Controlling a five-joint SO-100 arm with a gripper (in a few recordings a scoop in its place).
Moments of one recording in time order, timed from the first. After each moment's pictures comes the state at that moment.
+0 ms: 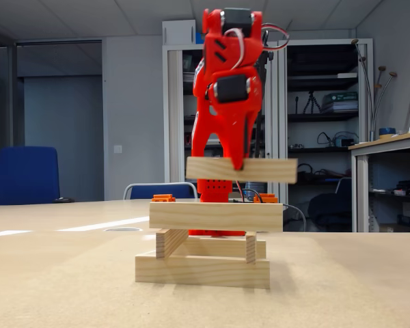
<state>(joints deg) -13.9 90.9 76.1 102.3 20.2</state>
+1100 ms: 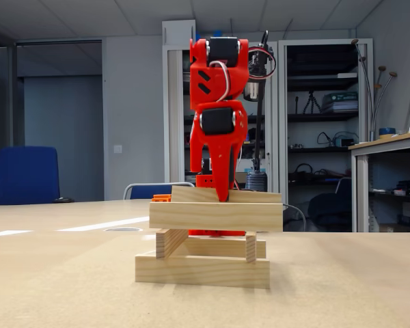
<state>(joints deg) -10.0 90.7 88.8 88.8 14.4</state>
